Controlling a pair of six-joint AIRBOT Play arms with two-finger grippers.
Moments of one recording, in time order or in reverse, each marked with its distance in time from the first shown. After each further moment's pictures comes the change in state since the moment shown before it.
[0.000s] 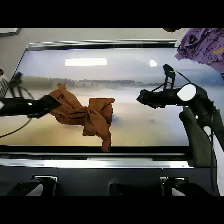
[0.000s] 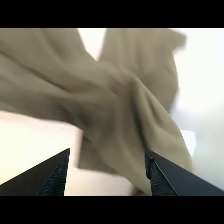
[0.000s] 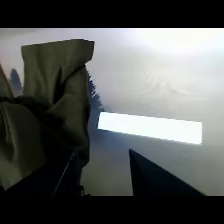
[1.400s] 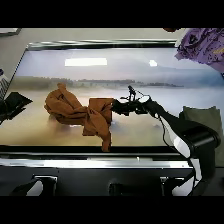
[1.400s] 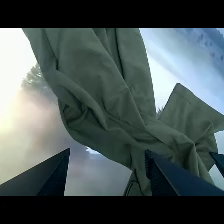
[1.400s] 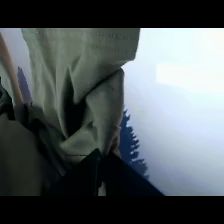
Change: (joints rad) left arm 0.283 0.048 0.015 0.020 -0.030 0.051; right arm 0.212 -0.575 0.121 0.566 -0.189 -0.366
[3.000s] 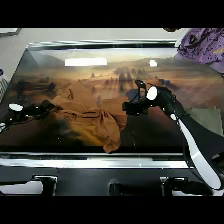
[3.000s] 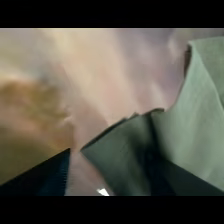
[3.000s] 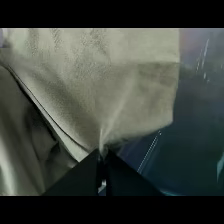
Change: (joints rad) left arm -0.037 -0.622 -0.112 -0.309 0.575 0.289; right arm 0.000 0.315 0.004 -0.788 0.276 0.480
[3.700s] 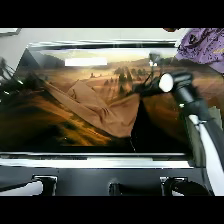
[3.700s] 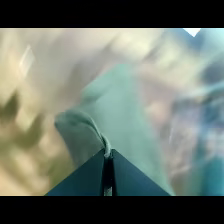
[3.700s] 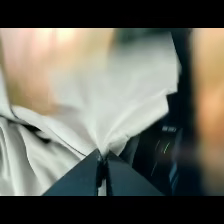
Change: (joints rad) left arm -0.007 0.145 0.386 -0.013 -0.251 0.024; right arm 0.000 0.182 0.182 -0.369 -0.011 0.130
